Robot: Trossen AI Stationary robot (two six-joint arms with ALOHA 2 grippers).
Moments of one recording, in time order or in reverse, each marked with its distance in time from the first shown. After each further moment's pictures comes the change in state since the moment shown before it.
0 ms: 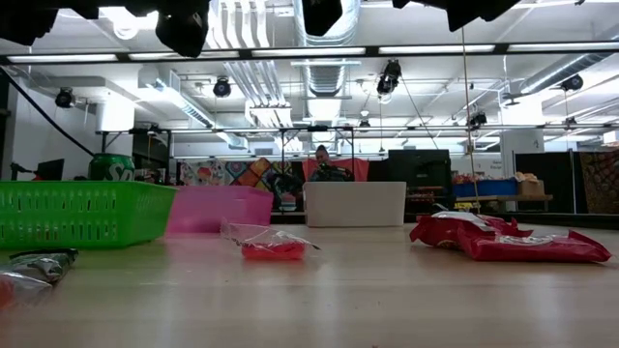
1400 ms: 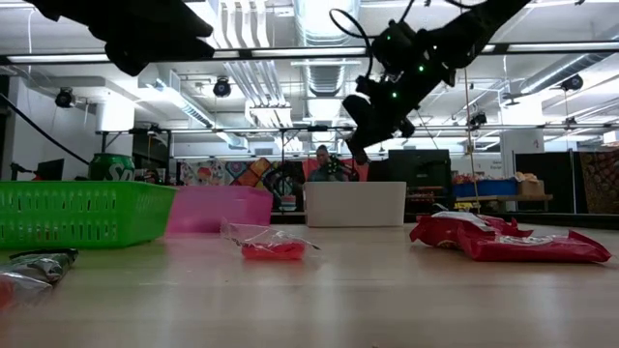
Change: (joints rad) left arm -0.011 -0.389 0.002 -0.818 -0.288 -0.385; right arm -0.690 -0.112 0.015 -0.658 0.471 0.068
